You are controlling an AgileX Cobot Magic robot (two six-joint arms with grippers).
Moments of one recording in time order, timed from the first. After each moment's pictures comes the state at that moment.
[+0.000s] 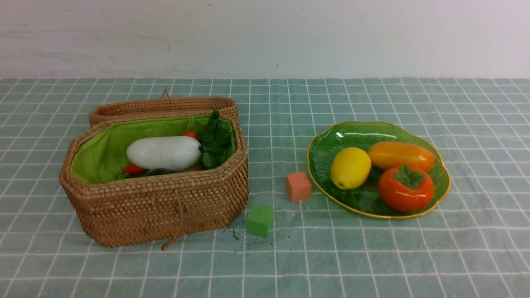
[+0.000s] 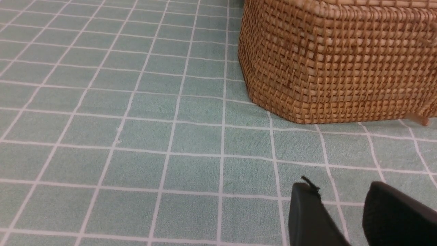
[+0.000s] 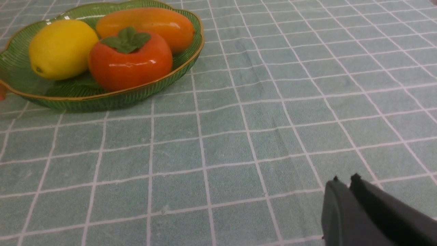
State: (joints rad) right arm -0.07 -0.01 0.02 -0.12 0.39 0.17; left arm -0.04 -0.01 0.03 0.13 0.36 -0.24
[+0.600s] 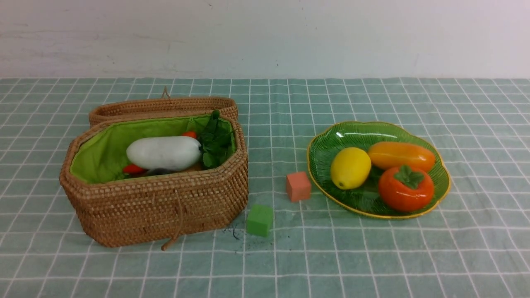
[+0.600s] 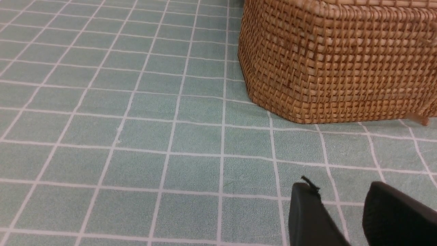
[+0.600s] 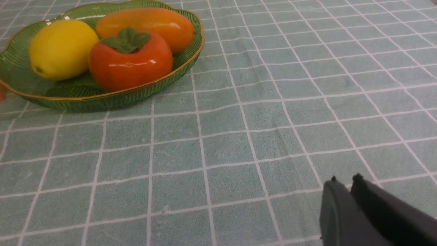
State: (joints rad) right arm -0.07 -0.01 0.02 -0.12 0.39 0.17; left arm -0.04 -0.01 0.03 0.13 0.36 -0.24
